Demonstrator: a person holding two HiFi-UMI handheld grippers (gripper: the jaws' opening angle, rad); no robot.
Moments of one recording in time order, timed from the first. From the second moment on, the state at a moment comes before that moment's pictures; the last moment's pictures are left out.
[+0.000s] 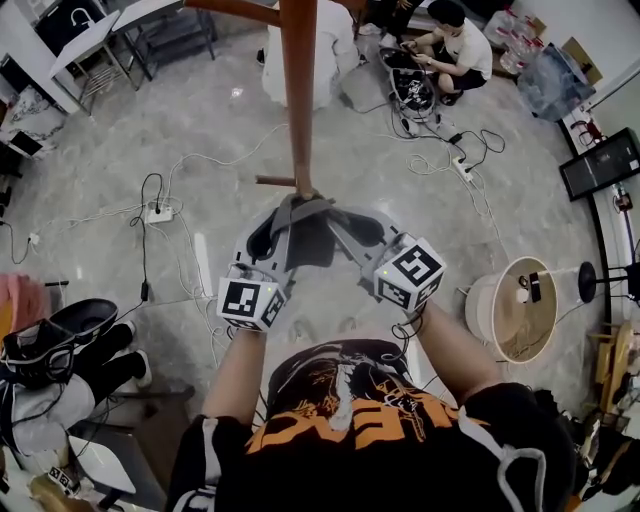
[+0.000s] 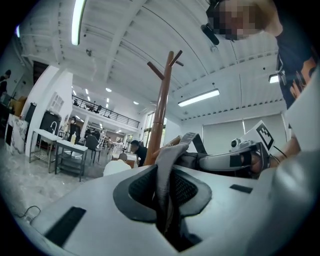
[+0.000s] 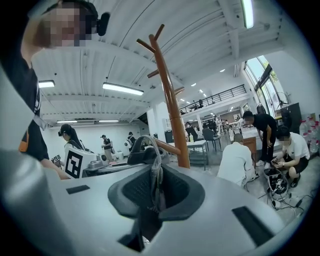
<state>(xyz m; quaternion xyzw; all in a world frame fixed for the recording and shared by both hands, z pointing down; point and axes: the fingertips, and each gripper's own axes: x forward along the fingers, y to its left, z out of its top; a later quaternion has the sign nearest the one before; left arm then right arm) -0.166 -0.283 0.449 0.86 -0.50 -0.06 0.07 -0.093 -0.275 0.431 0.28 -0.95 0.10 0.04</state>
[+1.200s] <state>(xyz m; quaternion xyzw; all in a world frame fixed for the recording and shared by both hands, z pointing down) -0.176 -0.341 0.470 0.83 -0.54 -0.07 0.08 -0.103 -0.345 0.457 0.34 -0.94 0.10 0.03</state>
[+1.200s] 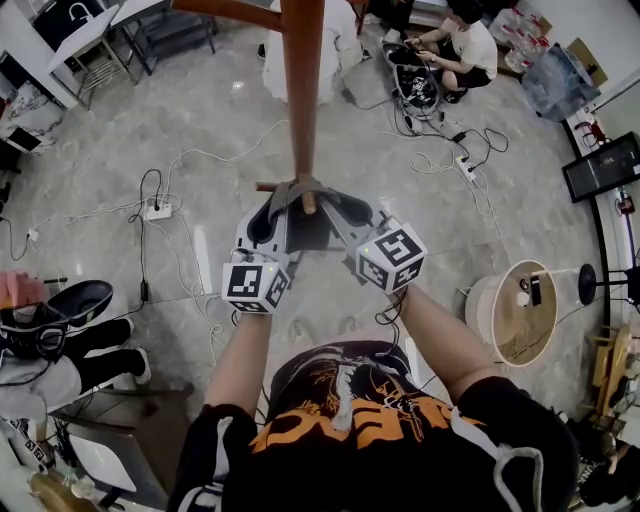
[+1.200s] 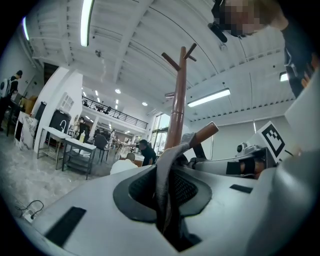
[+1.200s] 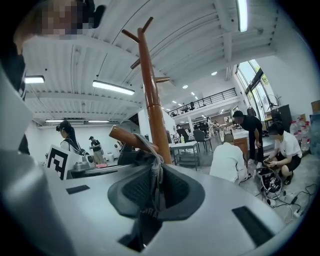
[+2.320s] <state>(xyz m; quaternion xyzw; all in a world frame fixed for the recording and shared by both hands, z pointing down) -0.157 -0.338 0.488 0.85 -0.53 -0.03 0.00 -0.108 -0.350 0.489 0.34 -0.94 0.06 0.03</state>
